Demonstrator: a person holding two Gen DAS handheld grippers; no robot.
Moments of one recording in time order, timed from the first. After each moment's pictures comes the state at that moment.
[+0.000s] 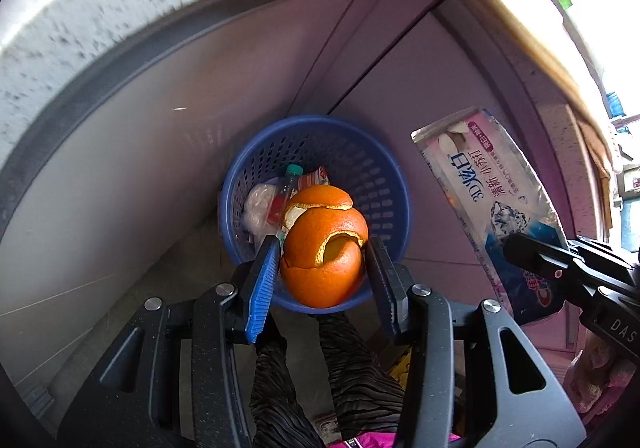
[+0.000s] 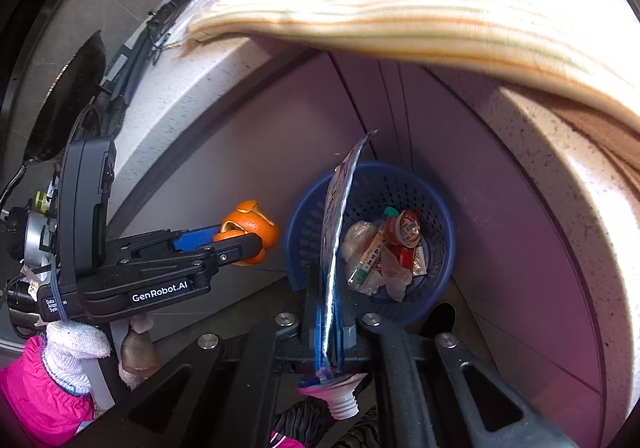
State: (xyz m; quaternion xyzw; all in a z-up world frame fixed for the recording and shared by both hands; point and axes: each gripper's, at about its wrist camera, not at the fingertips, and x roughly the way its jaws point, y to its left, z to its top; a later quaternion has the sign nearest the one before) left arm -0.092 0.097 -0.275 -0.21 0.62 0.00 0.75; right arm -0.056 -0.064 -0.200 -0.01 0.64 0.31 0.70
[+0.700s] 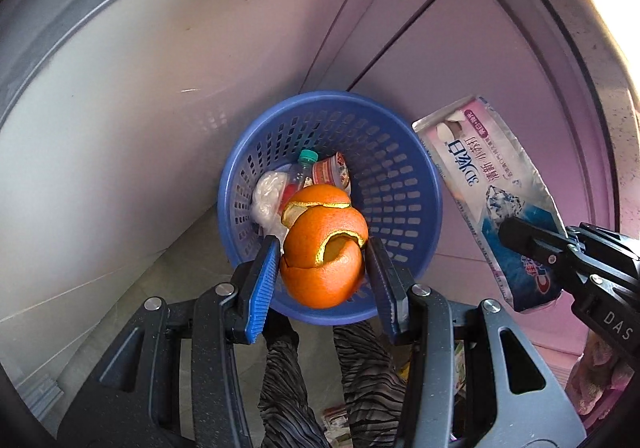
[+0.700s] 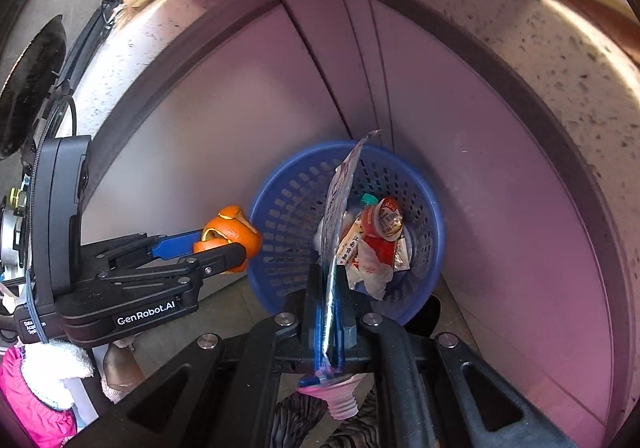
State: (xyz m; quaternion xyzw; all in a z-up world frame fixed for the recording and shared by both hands) left arm -0.081 0.087 -0.322 -0.19 0.65 0.02 0.74; right arm -0.039 -0.046 -0.257 -0.04 0.67 0.29 0.69
